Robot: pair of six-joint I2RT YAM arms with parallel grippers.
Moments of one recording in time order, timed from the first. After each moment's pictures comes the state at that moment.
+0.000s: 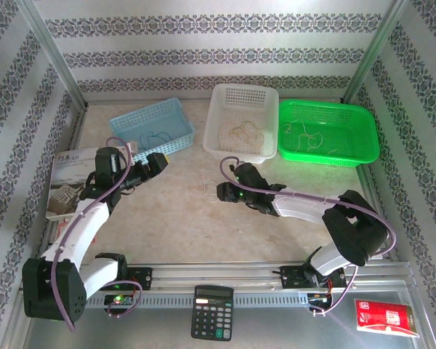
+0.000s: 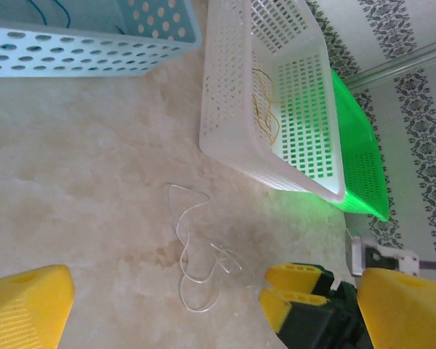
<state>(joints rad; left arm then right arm) -0.04 1.05 0.66 -0.16 0.57 -0.68 0.72 1.52 0.71 0.01 -0.03 0.57</state>
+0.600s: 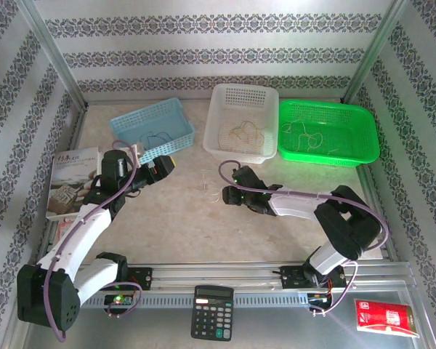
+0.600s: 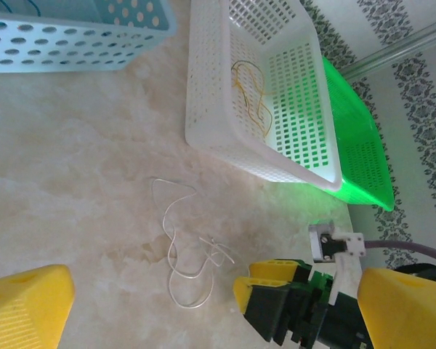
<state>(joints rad) -0.16 1.01 0.65 -0.15 0.46 -0.69 0.72 1.61 0.71 -0.04 0.05 0.58</state>
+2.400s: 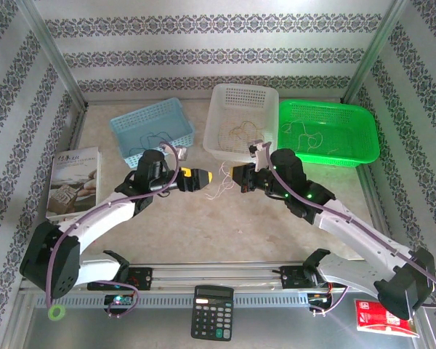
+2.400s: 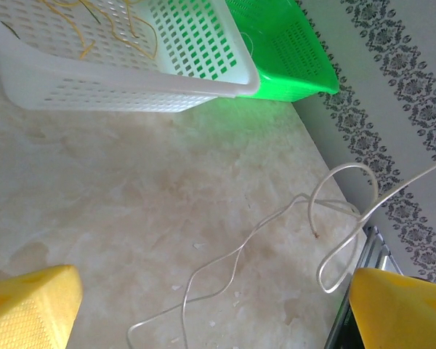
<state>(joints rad) -0.46 1.26 0.68 0.12 0.52 -0.54 0.66 1.03 0.82 -0.19 -0.28 0.50</state>
